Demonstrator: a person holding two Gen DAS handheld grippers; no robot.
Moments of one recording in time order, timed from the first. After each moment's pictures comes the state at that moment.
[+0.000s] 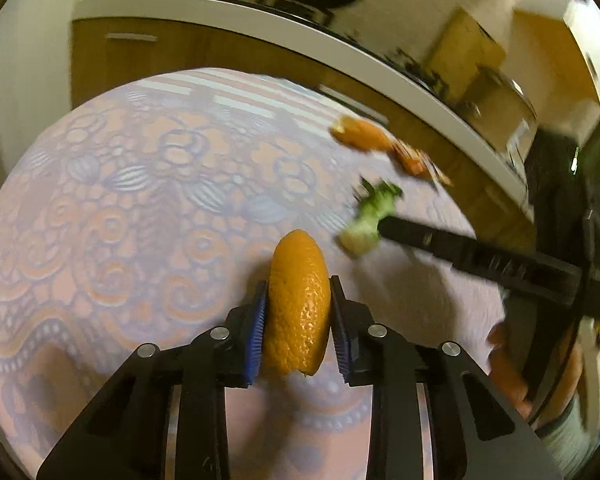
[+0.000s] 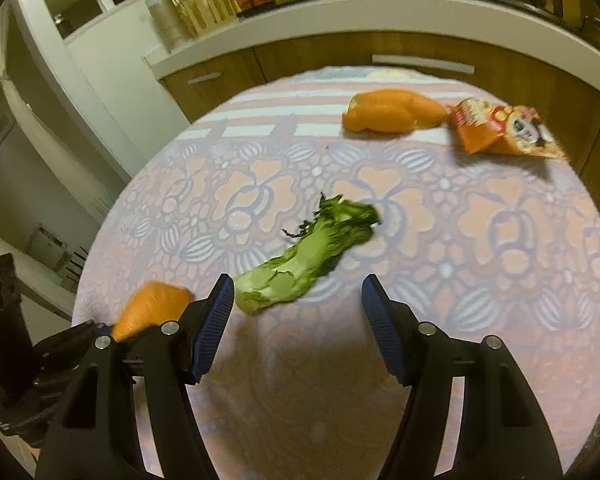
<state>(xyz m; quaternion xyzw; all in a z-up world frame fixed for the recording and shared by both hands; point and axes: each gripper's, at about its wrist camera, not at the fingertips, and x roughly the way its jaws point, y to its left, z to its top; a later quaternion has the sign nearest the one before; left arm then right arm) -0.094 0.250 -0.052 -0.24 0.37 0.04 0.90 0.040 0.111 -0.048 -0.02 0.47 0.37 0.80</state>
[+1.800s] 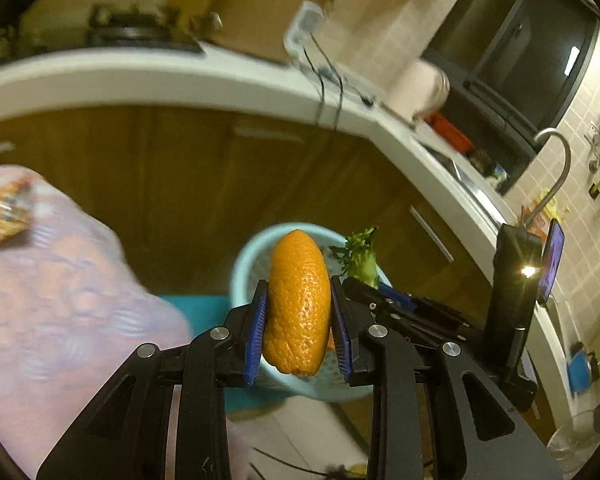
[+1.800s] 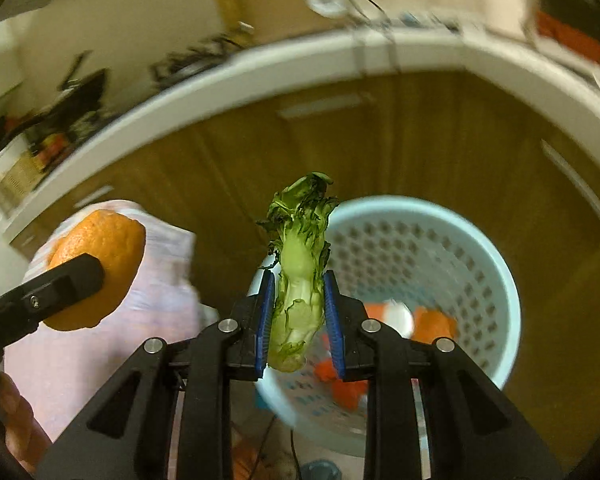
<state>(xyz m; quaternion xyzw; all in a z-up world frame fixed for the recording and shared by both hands) 0.100 -0.114 -0.006 -0.13 0.41 -0.26 0.87 0.104 -0.304 -0.048 0.12 0.41 0.07 0.90</state>
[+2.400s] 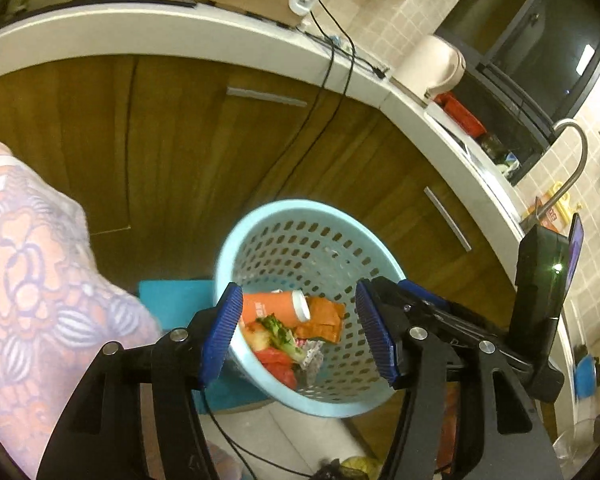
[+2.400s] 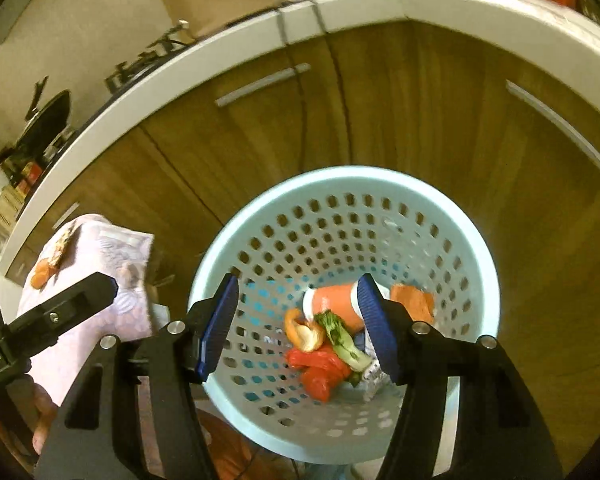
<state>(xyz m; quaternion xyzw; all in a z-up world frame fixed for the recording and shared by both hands) 0.123 -0.131 -0.039 -0.13 0.43 -0.25 0.86 0.103 -0.338 -0.066 0.16 0.43 0.05 0.89</state>
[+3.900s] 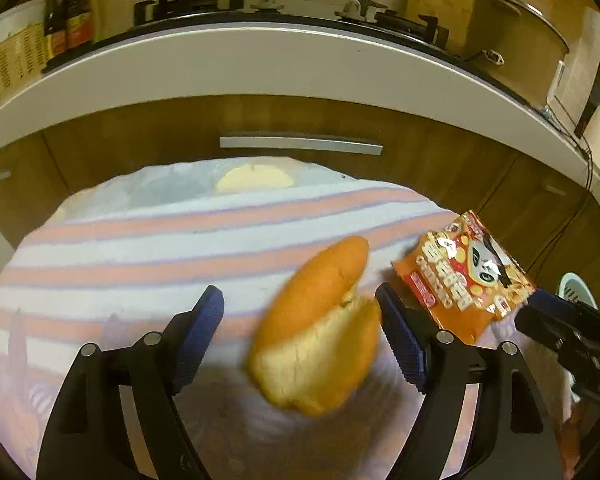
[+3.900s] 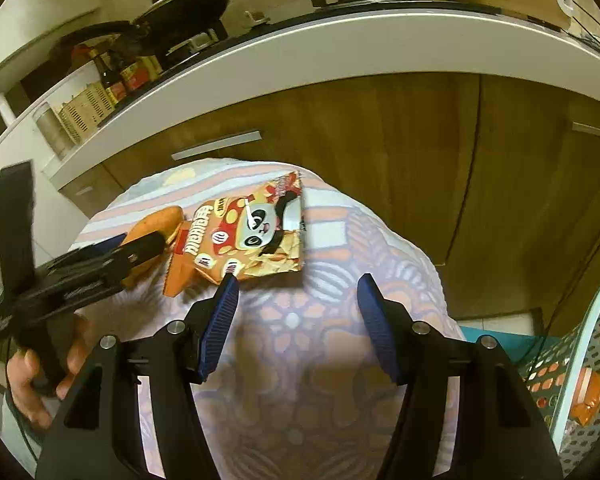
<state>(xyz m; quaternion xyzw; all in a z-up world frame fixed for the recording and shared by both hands) 0.178 0.199 -0.043 -0.06 0.42 0.02 0.91 0.195 -0.016 -0.061 0.07 0.43 0.24 0.87</state>
